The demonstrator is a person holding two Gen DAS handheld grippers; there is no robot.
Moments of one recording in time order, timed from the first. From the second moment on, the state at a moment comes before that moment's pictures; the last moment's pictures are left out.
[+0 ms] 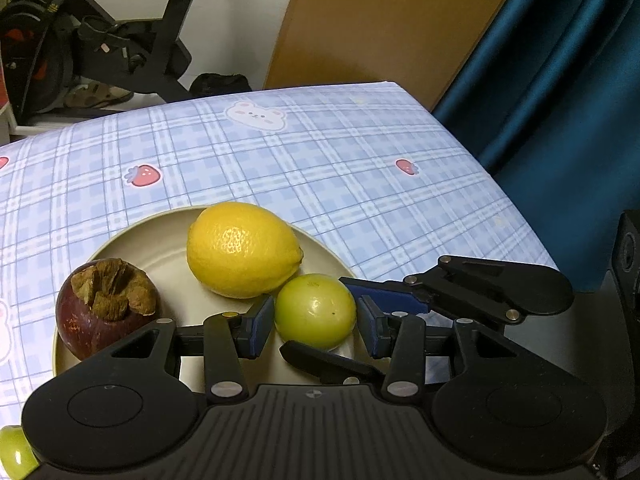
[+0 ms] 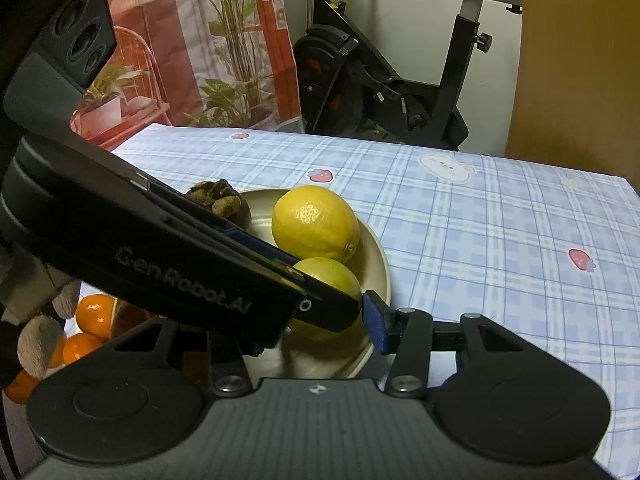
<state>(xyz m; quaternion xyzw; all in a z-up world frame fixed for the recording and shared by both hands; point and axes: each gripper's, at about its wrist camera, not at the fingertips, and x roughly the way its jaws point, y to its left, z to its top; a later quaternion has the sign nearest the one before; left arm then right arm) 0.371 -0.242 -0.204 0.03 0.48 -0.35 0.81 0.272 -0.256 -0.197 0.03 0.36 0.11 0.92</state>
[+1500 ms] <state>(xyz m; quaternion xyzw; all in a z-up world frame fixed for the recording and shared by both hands) 0.234 -0.007 -0.122 -0.01 0.39 -0.21 0.90 0.171 -0.168 -0.151 0.07 0.33 0.17 0.93</state>
